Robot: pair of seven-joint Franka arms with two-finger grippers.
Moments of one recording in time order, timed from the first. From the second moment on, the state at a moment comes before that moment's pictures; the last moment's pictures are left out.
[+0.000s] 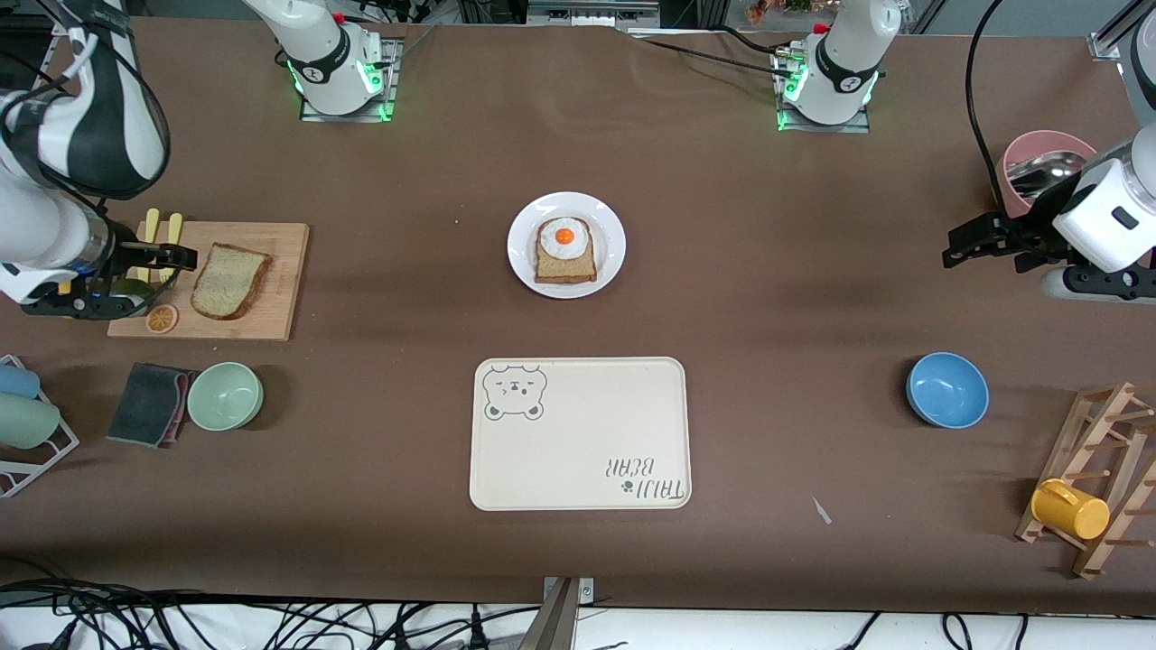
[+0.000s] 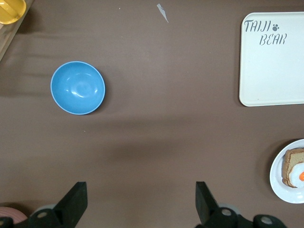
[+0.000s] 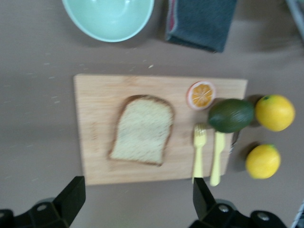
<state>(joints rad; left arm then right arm) 0.04 0.10 -0.05 -1.58 -0.08 1.61 0.00 -0.03 0.15 -0.08 -1.97 -0.25 1.91 -0.04</state>
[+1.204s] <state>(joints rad) 0.06 0.13 -0.04 -1.57 -0.08 1.61 0.00 0.00 0.35 -0.09 -2.20 -0.39 2.37 0.36</state>
